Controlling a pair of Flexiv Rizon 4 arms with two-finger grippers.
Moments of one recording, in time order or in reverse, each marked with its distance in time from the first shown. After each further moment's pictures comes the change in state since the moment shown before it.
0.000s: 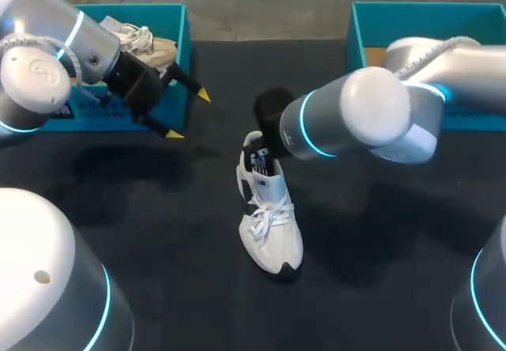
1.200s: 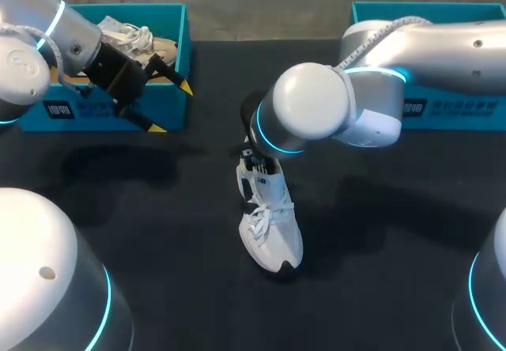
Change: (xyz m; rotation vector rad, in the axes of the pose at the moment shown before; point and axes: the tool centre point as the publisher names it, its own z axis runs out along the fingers) left arm 0.011 0.011 -0.032 -0.035 0.022 -0.079; right arm -0.010 -0.009 0.035 0.105 -0.177 0.081
